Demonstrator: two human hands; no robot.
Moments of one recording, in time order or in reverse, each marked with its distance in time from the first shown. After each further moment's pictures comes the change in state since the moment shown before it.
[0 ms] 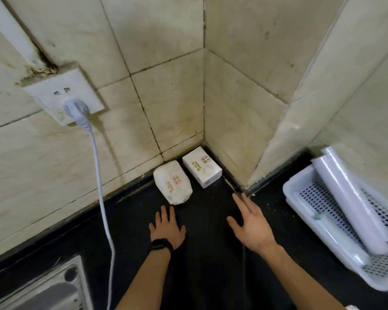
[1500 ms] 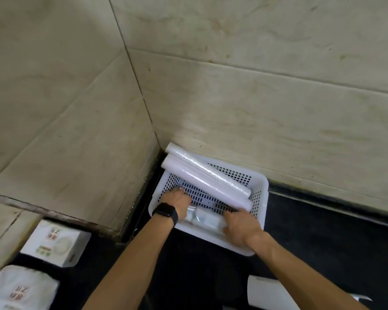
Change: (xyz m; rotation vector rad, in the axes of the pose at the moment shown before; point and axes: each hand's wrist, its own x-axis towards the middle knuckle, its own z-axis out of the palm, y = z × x) left_hand 0.006 0.420 0.014 0.919 -0.028 1.009; right_hand -0.071 0.236 -0.118 -0.131 -0.127 0.530
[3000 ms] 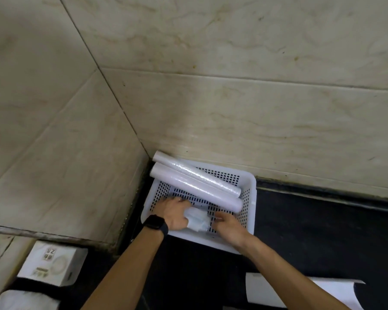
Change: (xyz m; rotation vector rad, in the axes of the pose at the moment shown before) left_hand -0.013 0.006 -0.010 -0.214 -0.025 0.069; right_hand -0.011 -0.011 0.008 1.061 0.019 0.123
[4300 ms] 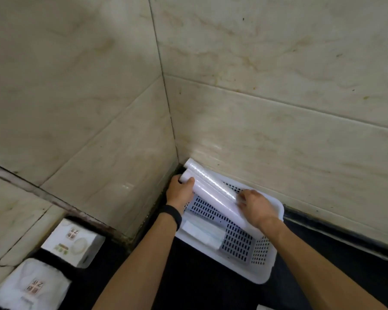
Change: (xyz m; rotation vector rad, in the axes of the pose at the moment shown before) left_hand 0.008 -0.026 -0.048 -1.673 0.555 -0.479; right_hand 0.078 -0.054 -0.057 -0.855 0.247 -0.269
